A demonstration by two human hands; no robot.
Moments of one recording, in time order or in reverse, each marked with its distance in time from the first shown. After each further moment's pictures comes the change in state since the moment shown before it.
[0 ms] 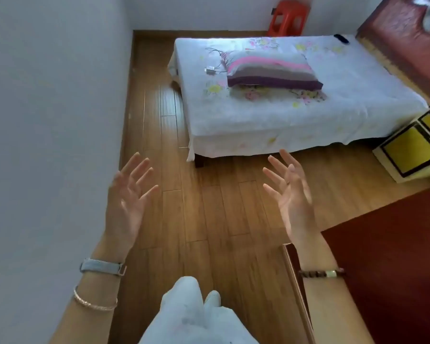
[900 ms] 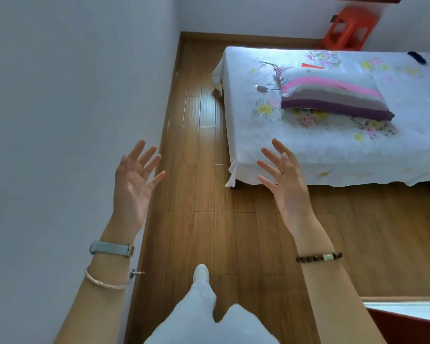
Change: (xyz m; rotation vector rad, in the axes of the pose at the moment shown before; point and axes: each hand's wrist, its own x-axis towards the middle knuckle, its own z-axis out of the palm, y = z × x) left_hand 0.228 0.063 -0.107 -0.047 0.151 0.010; right_hand 0.217 -0.008 0.218 0.035 -0.243 0.044
